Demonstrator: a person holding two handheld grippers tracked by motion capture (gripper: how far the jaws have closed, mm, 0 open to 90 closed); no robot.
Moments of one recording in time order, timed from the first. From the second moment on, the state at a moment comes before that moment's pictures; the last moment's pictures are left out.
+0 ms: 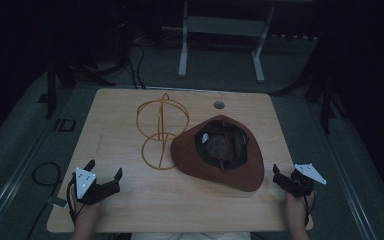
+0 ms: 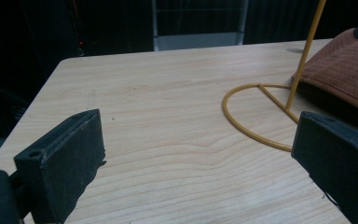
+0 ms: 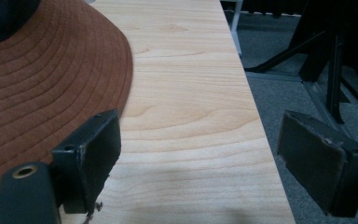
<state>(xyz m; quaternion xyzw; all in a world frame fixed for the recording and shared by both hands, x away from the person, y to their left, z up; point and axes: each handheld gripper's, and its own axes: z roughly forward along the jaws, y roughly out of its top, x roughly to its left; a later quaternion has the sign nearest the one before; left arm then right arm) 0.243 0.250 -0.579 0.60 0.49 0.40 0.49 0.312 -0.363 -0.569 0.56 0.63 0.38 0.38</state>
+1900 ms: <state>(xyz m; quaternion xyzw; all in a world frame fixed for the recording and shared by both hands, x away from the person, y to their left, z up) 0.237 0.224 -0.571 0.65 0.45 0.29 0.54 0.367 -0.292 -0.455 0.48 0.72 0.42 0.26</state>
